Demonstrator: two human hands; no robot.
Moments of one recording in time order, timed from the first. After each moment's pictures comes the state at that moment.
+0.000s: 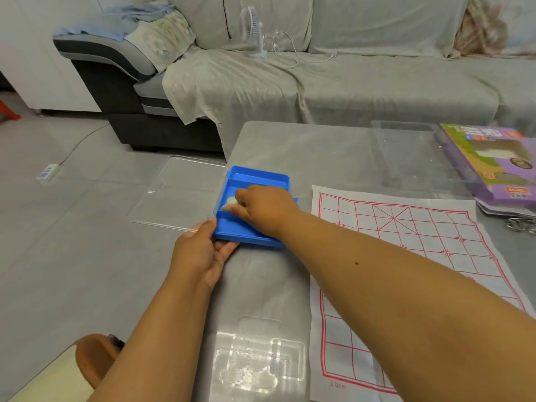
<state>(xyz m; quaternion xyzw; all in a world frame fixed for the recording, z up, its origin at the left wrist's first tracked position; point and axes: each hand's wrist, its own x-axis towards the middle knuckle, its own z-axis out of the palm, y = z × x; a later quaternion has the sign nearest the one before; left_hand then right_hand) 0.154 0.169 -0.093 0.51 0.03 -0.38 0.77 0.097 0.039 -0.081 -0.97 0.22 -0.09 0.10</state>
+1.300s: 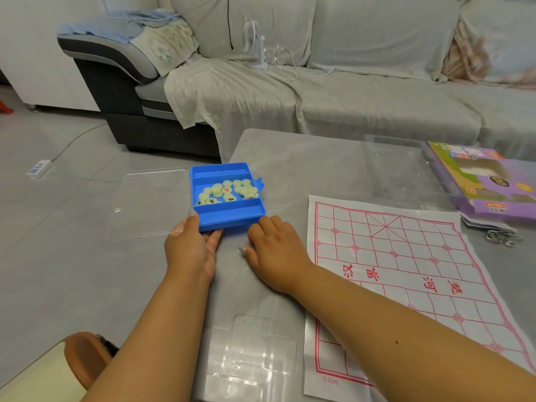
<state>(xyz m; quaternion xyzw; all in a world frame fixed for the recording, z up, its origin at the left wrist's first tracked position) 0.155 0.171 -0.088 0.48 0.07 -0.29 0.82 0.043 0.087 -0.115 -0.96 0.21 -0.17 0.02</state>
